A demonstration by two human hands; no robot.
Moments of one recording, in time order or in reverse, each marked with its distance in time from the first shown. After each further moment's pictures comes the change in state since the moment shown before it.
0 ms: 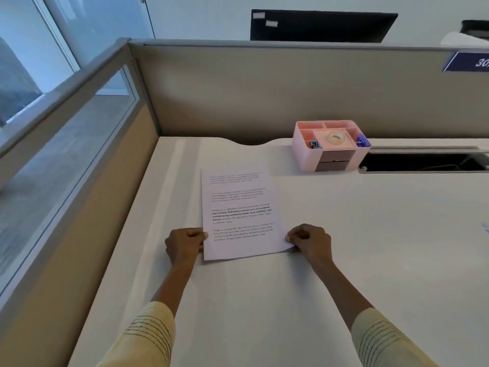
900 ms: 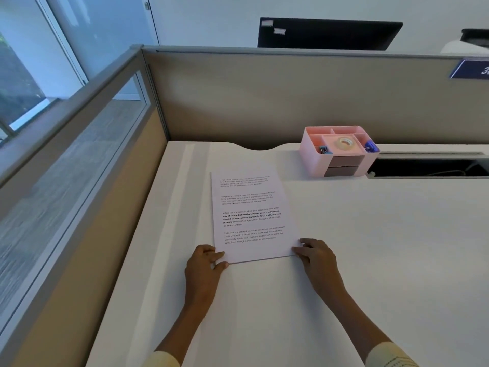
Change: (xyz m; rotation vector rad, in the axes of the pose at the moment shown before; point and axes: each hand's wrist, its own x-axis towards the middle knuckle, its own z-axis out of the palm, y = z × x) left_hand -0.039 -0.032 -0.009 0.086 -0.131 0.315; right_hand -0.014 0.039 0.020 -0.687 0.081 -0.486
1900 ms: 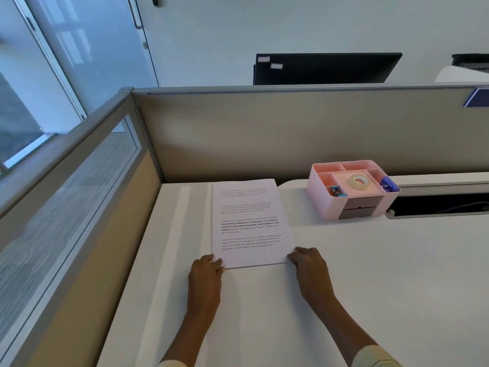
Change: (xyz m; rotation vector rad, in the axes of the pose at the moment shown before) left_hand 0.133 0.028 0.022 0.353 -0.011 0.103; right_hand 0.131 -0.022 0.040 -0.142 0.107 -0.017
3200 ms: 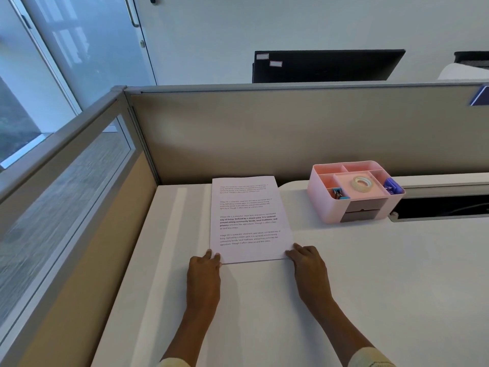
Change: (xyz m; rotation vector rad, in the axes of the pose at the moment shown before) left_hand 0.025 -0.008 0.021 0.147 0.058 0.110; right_hand 0.012 -0.003 0.003 -0.027 0.032 -0.036
